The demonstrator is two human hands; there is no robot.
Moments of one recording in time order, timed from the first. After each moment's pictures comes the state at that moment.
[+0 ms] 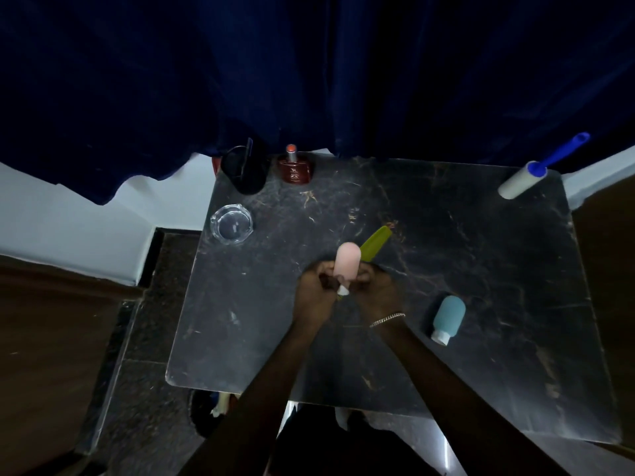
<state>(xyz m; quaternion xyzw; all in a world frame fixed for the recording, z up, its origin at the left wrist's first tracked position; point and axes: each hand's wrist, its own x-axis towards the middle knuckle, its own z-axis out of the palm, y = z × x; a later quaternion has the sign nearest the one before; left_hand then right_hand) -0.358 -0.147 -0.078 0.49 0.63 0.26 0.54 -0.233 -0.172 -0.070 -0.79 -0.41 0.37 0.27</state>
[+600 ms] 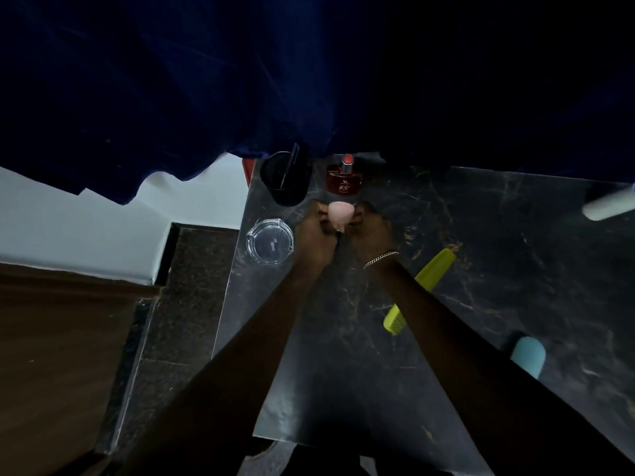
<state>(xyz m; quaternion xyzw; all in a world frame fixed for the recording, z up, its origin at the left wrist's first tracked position) -0.423 0.040 -0.103 0.56 0.64 0.28 0.45 -0.304 0.027 -0.106 -0.77 -0.50 0.30 0.25</state>
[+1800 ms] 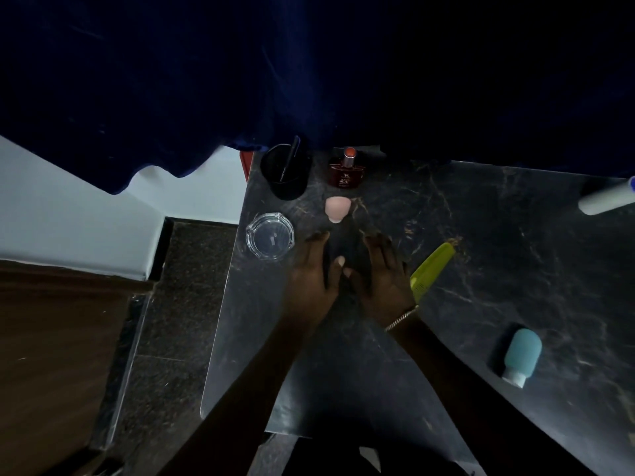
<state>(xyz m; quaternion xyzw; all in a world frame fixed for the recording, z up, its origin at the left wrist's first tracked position) -0.462 -0.046 -0.112 0.71 0.58 0.26 0.31 -0.297 -0.081 -0.142 -0.74 -0.63 0.15 0.18</state>
